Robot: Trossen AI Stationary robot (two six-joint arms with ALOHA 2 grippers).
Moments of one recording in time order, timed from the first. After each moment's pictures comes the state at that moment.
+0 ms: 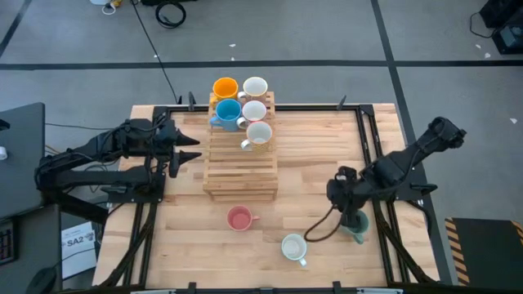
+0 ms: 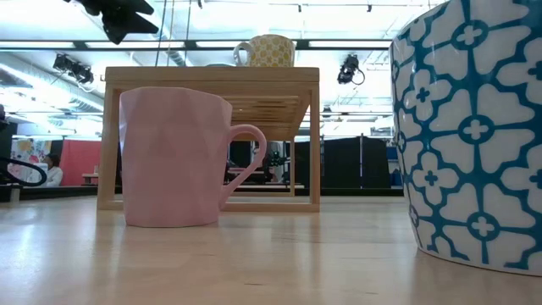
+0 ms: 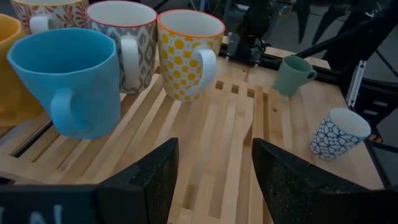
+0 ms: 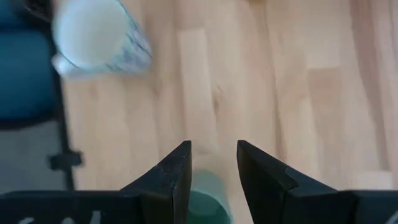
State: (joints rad) left arm 0.23 0.61 0.82 -0.59 0.03 -0.13; right arm 0.54 1.26 1.24 -1.20 0.11 0.67
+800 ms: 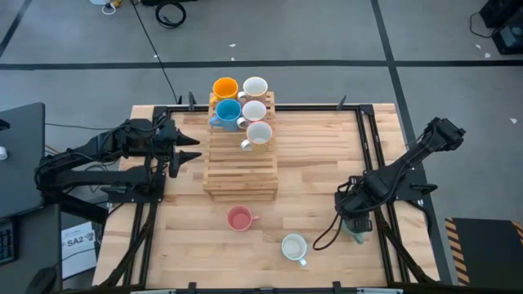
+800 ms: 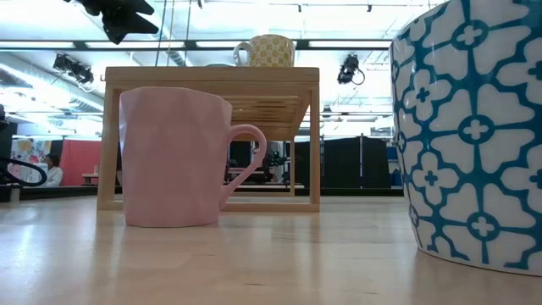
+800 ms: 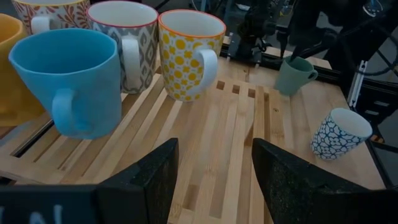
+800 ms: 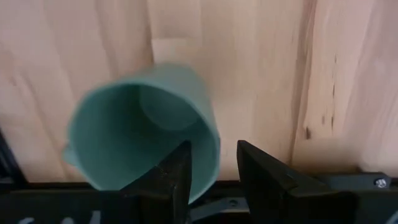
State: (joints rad) left arm 0.23 0.61 0.82 -0.59 0.03 -0.13; right arm 0.59 1.26 0.90 -1.22 -0.11 0.67
